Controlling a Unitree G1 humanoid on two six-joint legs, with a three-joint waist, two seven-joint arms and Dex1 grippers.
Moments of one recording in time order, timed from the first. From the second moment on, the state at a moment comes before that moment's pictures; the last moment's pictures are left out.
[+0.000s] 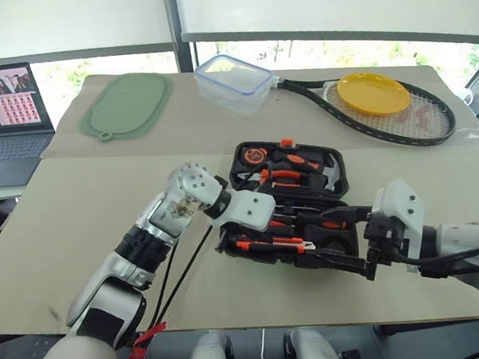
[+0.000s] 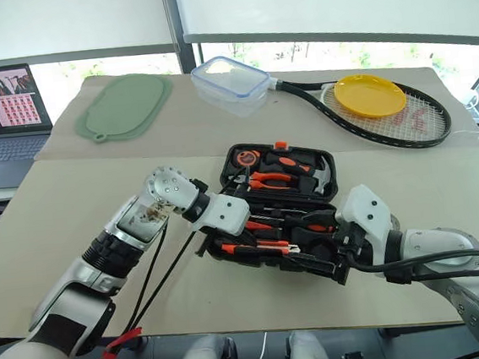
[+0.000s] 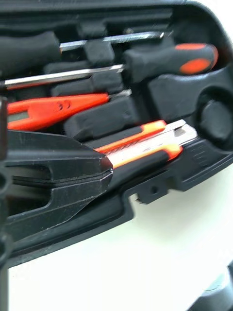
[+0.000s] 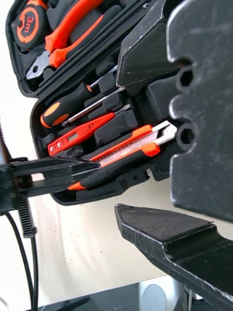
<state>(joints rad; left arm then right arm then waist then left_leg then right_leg) -0.87 0.45 -0.55 0.20 0.06 0.04 -1.50 0.03 -0.89 -0.20 -0.74 0.74 0.75 0.71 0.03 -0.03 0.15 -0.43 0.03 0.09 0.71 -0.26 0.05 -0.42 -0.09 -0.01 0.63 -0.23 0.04</state>
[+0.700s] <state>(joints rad) -0.85 0.43 -0.56 0.27 0.11 -0.06 -1.45 0.05 -0.89 -0.20 -0.74 0.74 0.75 0.71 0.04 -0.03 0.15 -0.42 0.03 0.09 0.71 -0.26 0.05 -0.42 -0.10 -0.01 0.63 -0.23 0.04</state>
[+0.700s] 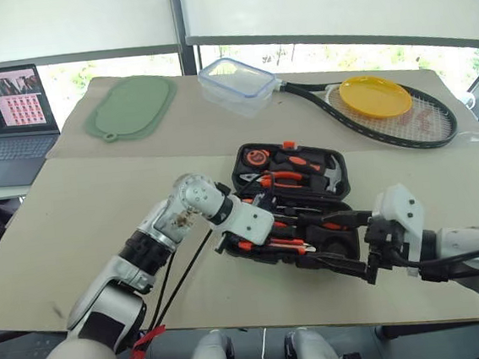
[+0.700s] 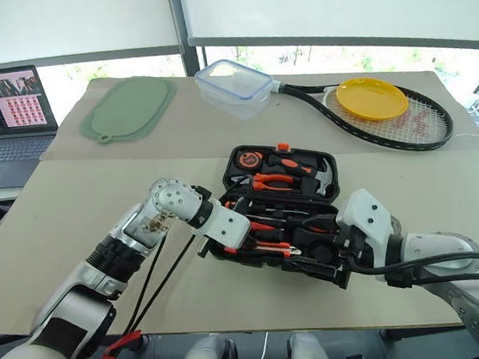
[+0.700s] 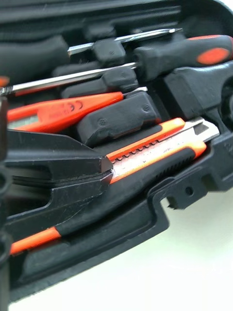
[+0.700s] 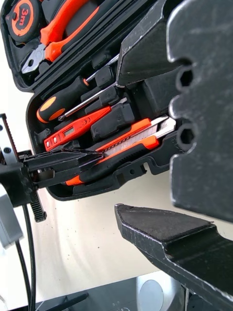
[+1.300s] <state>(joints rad) -0.81 0.44 -0.58 0.22 0.12 -0.11 -1.44 0.05 -0.89 -0.20 -0.74 0.73 0.75 0.72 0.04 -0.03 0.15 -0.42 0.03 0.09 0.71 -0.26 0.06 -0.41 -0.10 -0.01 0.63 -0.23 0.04</state>
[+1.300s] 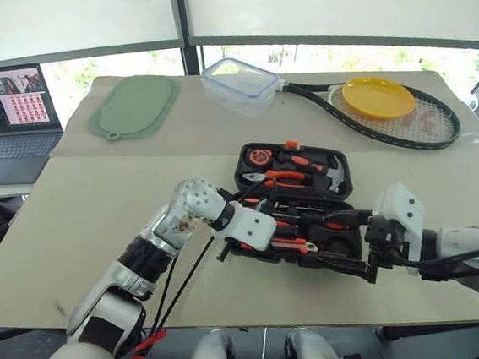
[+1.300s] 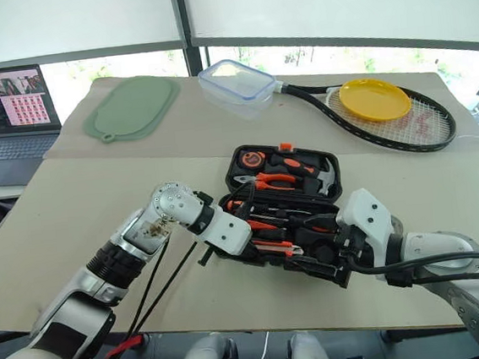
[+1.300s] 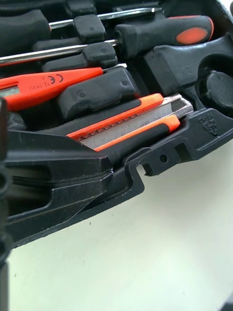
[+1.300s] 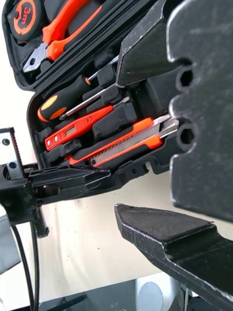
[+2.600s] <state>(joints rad) -0.53 0.95 -0.01 -0.33 -0.52 0.70 -1.38 0.09 -1.12 -0.37 -0.08 0.38 0.54 1.17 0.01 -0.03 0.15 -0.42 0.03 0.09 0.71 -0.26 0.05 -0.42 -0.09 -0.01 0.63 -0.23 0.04</state>
